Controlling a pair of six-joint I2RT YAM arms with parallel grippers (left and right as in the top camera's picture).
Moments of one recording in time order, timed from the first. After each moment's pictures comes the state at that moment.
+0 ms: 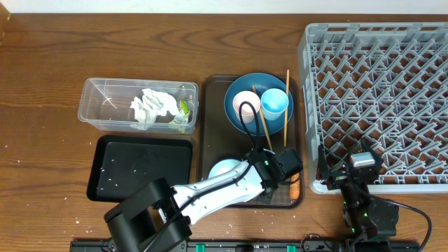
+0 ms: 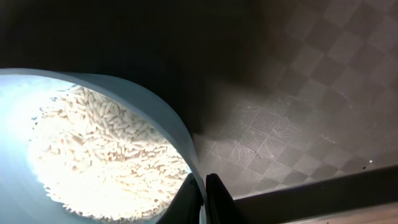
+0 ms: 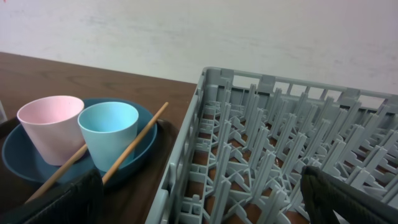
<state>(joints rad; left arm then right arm) -1.08 1.79 1.14 -0.89 -0.08 -0.73 0.05 0.01 0.01 -0.06 -0.10 -0.09</state>
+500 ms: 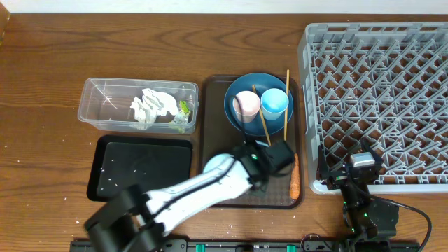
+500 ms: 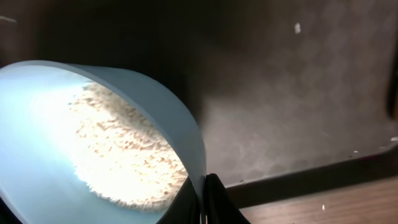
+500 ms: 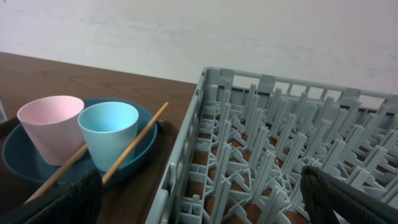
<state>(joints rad) -1.00 1.66 1.14 -0.96 -0.08 -0.70 0.05 0.01 0.01 -0.06 -0.10 -0.09</state>
